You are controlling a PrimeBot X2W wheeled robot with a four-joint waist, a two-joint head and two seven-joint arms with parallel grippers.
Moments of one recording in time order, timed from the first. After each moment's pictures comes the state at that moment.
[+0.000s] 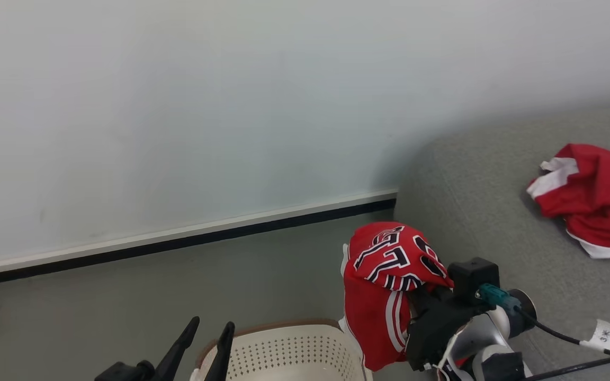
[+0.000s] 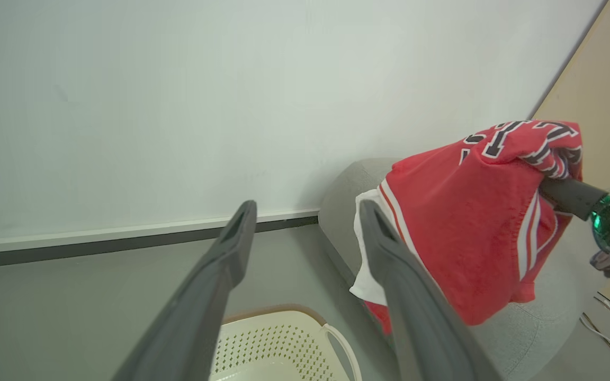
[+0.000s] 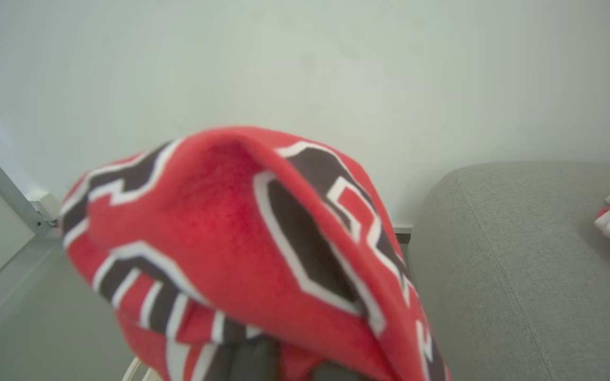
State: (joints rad) left arm -0.13 0.27 -0.47 0.09 -0.58 0.00 -0.26; right arm -0.27 -0.09 0.36 0.26 0.14 0.13 0.03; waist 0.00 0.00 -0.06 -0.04
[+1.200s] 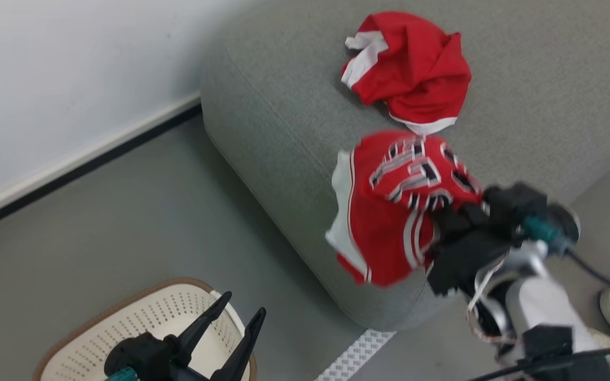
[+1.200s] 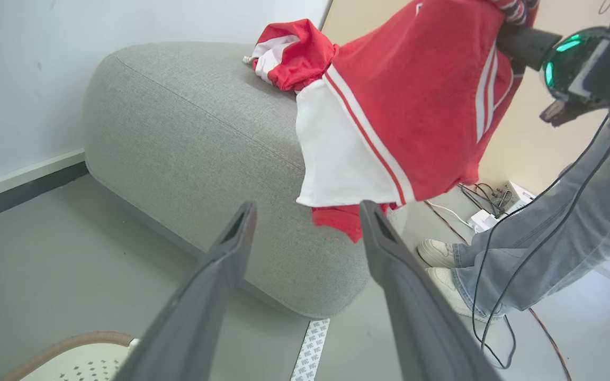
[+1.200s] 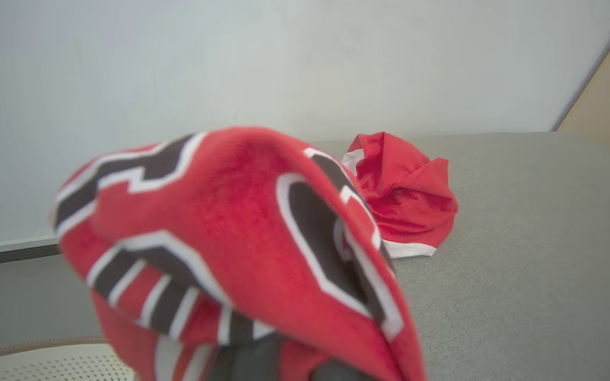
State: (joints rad) left arm -0.23 0.31 -0.55 0.05 -0.48 -0.11 -0.23; right arm -0.38 -0.17 0.34 0.04 0.12 0.13 0.09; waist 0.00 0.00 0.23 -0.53
